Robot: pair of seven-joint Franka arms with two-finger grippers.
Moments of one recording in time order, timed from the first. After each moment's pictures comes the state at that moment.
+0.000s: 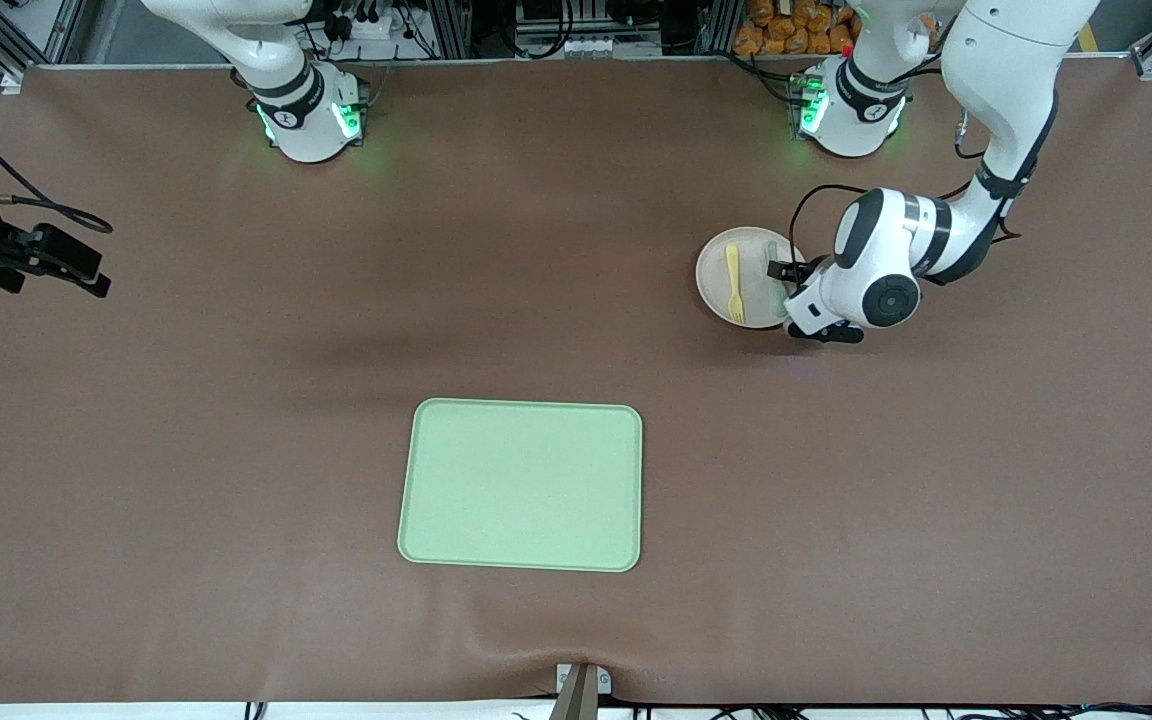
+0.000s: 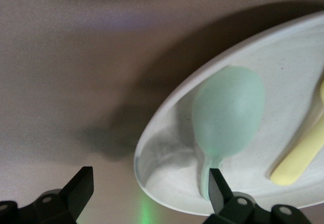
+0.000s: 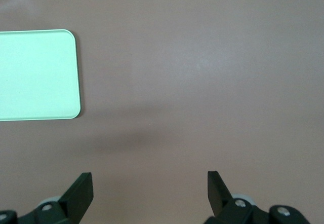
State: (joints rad) left arm -0.02 0.35 -0.27 -2.36 -0.08 2.14 -0.13; right arm -0.03 0.01 0.02 -1.57 0.02 1.59 0.06
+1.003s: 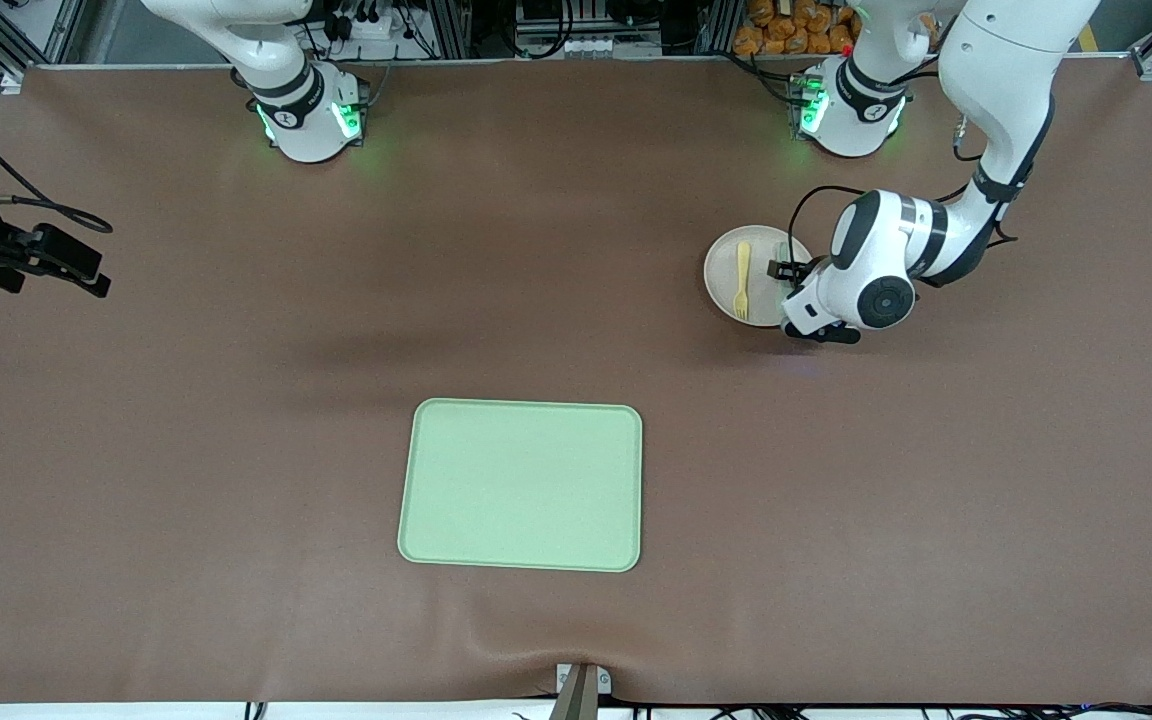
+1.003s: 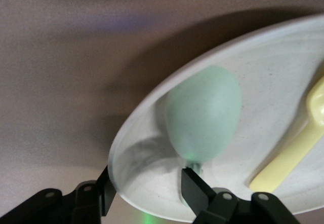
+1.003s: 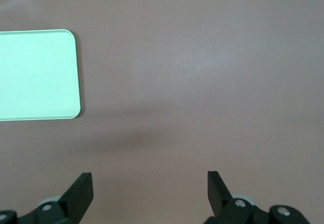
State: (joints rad) left arm -0.02 0.36 -0.28 -2.36 -0.07 2.15 -0.12; right arm -0.03 0.01 0.02 -1.57 0.02 1.59 0.06
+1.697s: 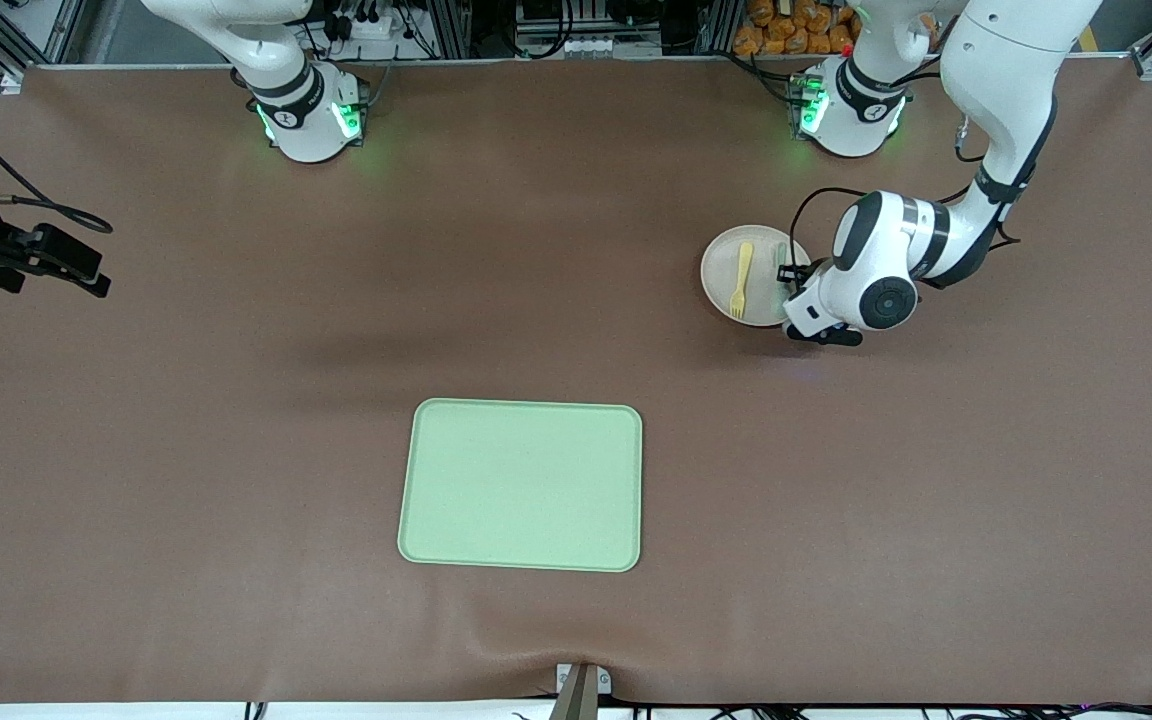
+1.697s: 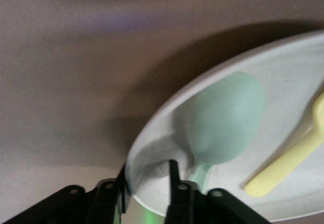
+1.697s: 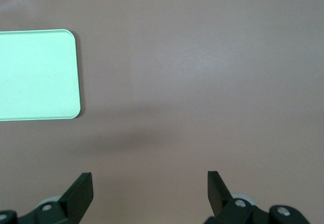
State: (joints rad) left arm -0.02 0.36 -0.27 -2.35 -0.06 2.14 -0.12; right arm -0.03 0.01 0.02 -1.57 0.02 1.59 0.06
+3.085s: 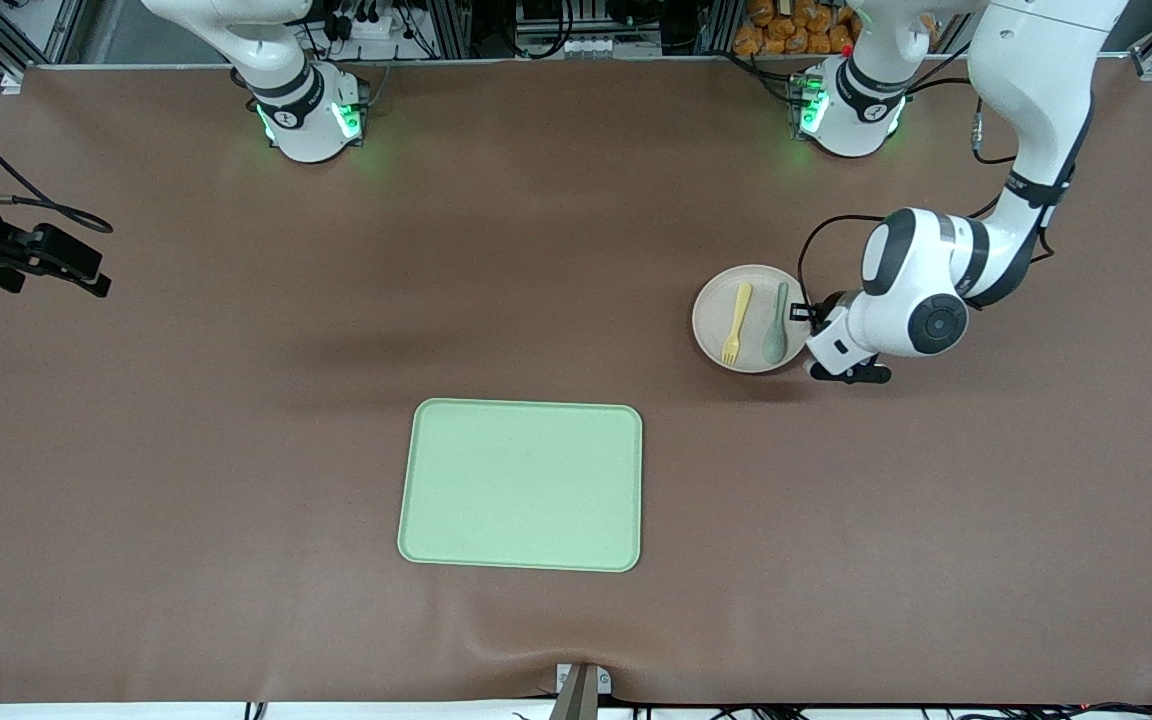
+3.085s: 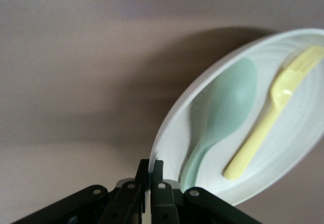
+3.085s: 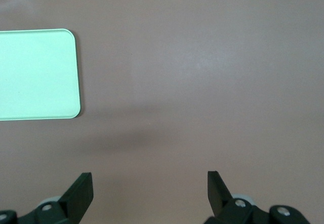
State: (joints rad) left arm 0.02 0.36 -0.27 -2.13 -0.13 2.07 -0.13; right arm -0.03 0.01 0.02 -1.57 0.02 1.59 0.06
